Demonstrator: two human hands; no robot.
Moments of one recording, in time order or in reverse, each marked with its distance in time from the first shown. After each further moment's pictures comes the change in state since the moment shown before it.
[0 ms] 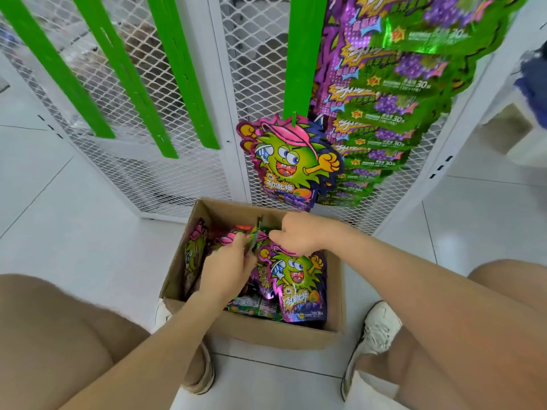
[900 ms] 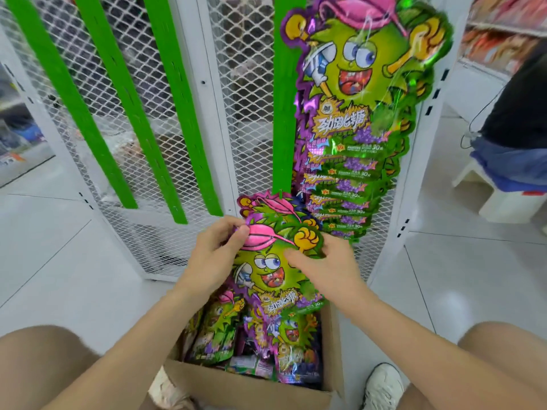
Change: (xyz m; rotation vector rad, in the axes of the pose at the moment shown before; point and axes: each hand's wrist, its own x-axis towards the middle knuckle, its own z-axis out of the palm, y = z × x) left_hand 0.022 0.079 -0.170 -0.921 0.176 0.023; right_hand -0.111 -0.002 -0.009 0.943 0.833 -0.092
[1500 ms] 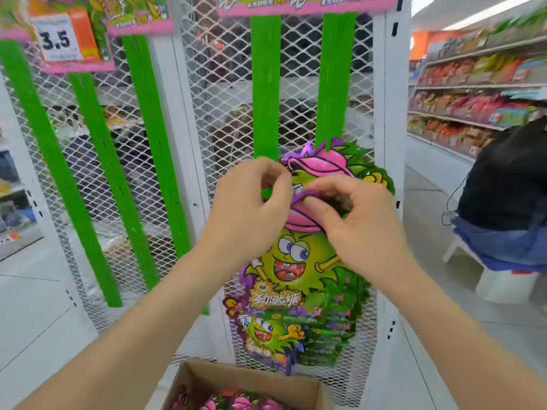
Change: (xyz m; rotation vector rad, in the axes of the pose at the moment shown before) left_hand 0.079 0.279 0.024 0.411 0.198 0.521; right_hand 0.065 -0.213 -0.119 -0.168 0.256 -0.816
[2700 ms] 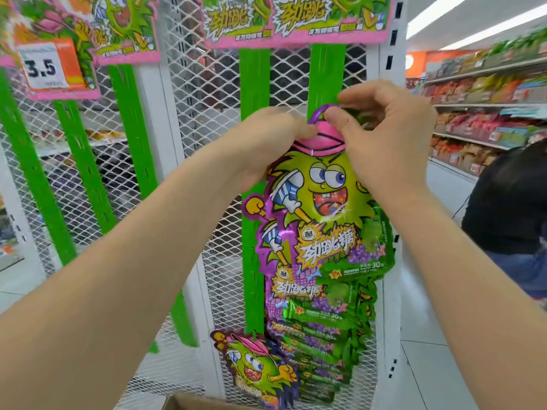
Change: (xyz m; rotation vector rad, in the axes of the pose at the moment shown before) left_hand 0.136 0.051 0.004 -0.501 -0.332 -0.295; right_hand 0.142 0.004 -0.043 -0.110 0.430 -0.257
